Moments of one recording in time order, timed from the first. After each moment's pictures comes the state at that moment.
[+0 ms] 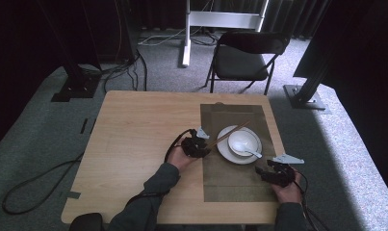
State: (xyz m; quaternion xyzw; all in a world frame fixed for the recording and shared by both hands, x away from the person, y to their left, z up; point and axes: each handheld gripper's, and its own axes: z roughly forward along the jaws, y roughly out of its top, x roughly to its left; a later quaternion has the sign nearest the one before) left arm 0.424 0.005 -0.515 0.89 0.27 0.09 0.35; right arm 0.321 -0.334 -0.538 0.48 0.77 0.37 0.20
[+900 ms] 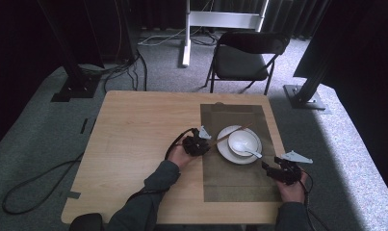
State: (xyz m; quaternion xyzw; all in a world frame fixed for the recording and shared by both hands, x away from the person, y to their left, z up) left arm 0.427 -0.001 -0.513 0.90 0.24 0.12 0.34; right arm 0.320 -0.347 -0.525 0.52 0.73 0.38 0.23
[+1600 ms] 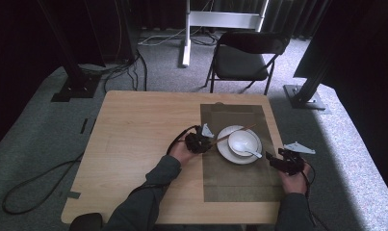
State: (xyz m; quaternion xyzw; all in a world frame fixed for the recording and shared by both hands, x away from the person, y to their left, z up) left arm 0.439 -0.009 -0.510 0.91 0.20 0.12 0.33; right arm 0.347 -0.357 -0.512 0.54 0.72 0.37 0.25
